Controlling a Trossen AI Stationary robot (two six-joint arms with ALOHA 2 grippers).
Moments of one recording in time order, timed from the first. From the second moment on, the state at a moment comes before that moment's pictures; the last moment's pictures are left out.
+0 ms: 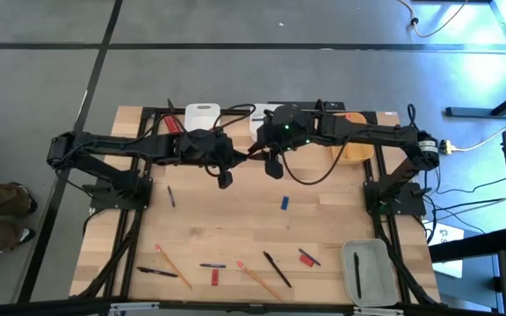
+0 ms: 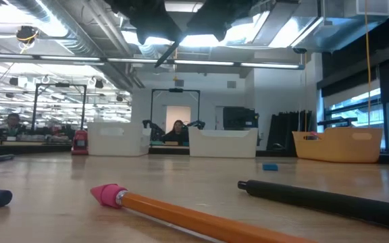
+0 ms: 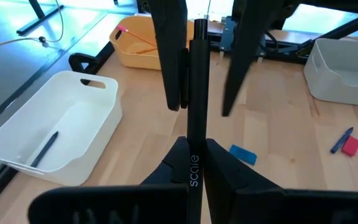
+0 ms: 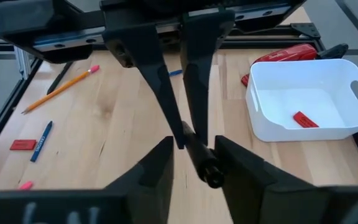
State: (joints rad) left arm 0.09 1.27 1.02 -0.23 -0.15 -0.10; right arm -0.18 1.64 1.51 -0.47 -0.23 -0.09
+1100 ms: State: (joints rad) left arm 0.09 1.27 1.02 -0.22 -0.19 -0.07; right arm -0.18 1.64 1.51 -0.47 -0.22 -0.09
